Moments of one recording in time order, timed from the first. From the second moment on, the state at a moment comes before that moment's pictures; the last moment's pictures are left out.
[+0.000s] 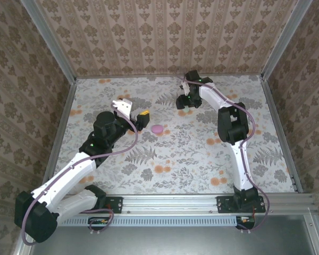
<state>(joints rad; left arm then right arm) -0.61 0.98 0.72 0.12 0.06 -0.07 0.28 2.41 2.10 -0.91 -0.16 0.06</state>
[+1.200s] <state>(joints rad) -0.57 0.93 0.69 0.11 0.01 -0.16 0.54 1.92 1.26 -0.66 -0.11 0.00</state>
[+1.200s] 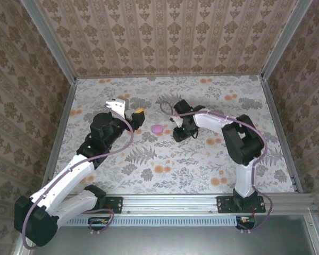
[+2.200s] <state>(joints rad) -0.52 0.84 0.60 0.12 0.03 -0.17 0.56 1.42 0.64 -0.07 -0.08 0.08</state>
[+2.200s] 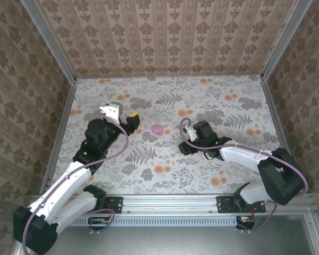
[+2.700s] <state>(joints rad) -0.48 0.82 0.60 0.12 0.06 -0.17 0.58 1.59 0.58 0.19 -0.07 0.04</state>
